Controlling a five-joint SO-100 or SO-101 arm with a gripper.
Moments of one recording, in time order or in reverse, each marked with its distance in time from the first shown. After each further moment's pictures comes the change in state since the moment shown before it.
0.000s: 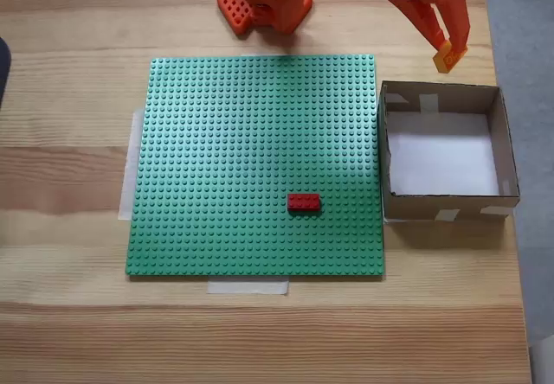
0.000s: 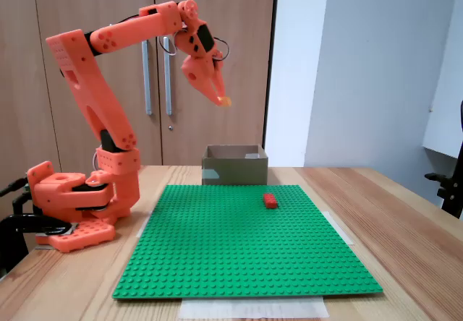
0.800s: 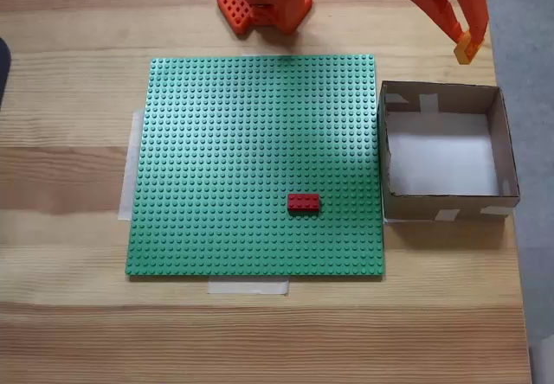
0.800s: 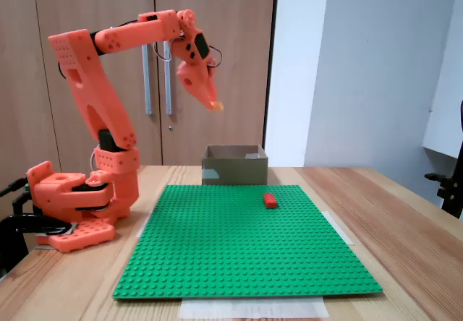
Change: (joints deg) arm -4.7 -2.5 1.5 -2.6 -0.3
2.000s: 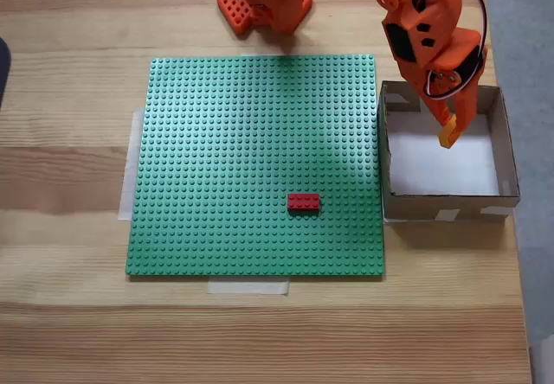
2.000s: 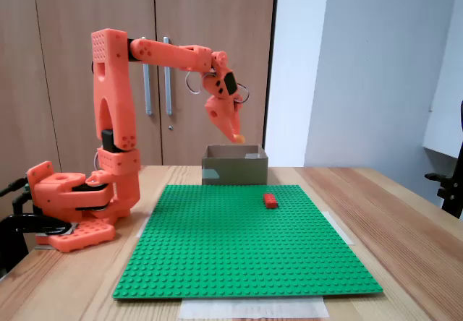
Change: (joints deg) arm 8.2 -20.7 0.0 -12.0 -1.7
